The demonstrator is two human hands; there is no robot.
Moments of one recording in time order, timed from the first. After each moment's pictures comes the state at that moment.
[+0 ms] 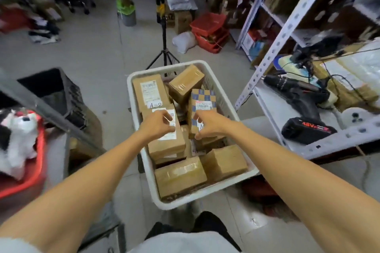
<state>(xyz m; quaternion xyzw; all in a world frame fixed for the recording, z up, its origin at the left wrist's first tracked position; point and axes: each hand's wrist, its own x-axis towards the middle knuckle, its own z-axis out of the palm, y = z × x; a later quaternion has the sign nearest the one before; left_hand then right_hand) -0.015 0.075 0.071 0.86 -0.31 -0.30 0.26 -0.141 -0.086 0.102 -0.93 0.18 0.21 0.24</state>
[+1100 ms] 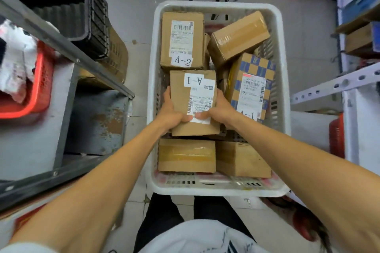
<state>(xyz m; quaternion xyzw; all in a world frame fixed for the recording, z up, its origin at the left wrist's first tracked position) -0.022 0.061 -0.065 0.78 0.06 -0.41 0.47 -0.070 -0.104 -0.057 -0.76 0.29 0.26 0.53</state>
